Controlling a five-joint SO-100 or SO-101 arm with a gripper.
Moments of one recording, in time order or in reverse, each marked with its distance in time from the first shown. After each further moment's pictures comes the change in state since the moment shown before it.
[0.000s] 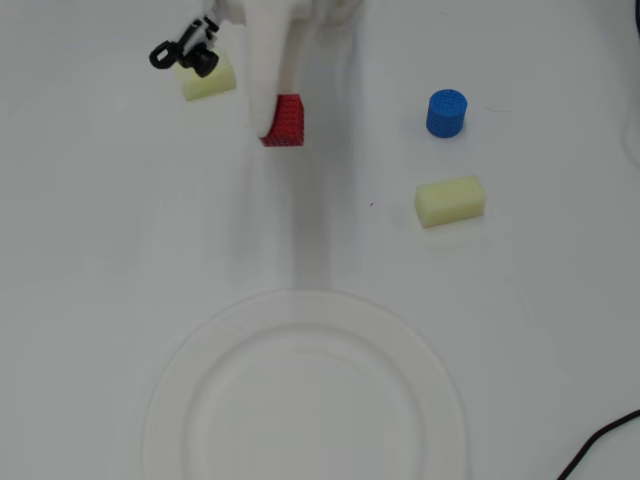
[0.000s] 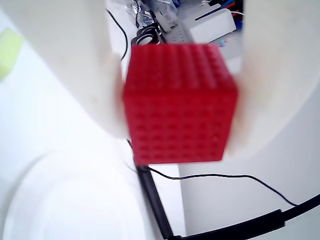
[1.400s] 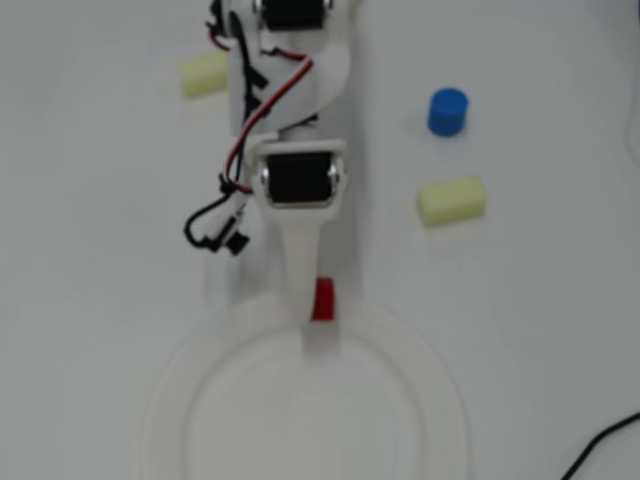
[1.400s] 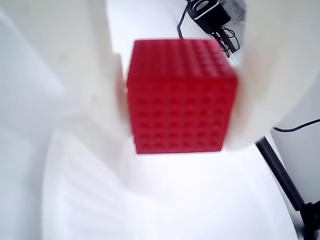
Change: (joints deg) arm -2.0 -55.4 -24.7 -10.5 -2.9
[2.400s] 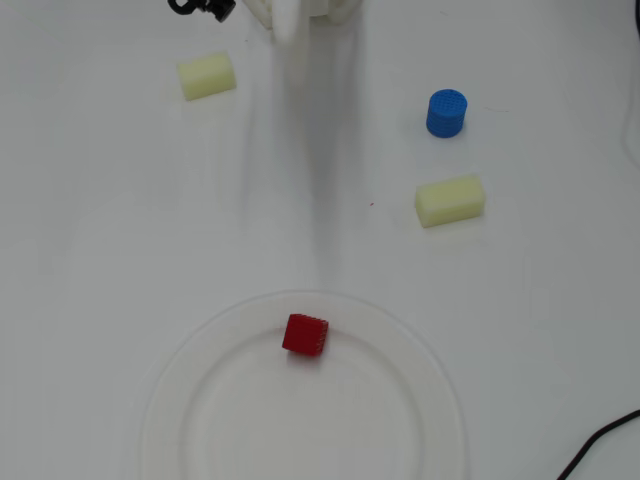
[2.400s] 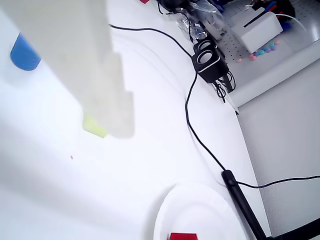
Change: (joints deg) arm 1.8 83.2 31.4 49.9 -2.5
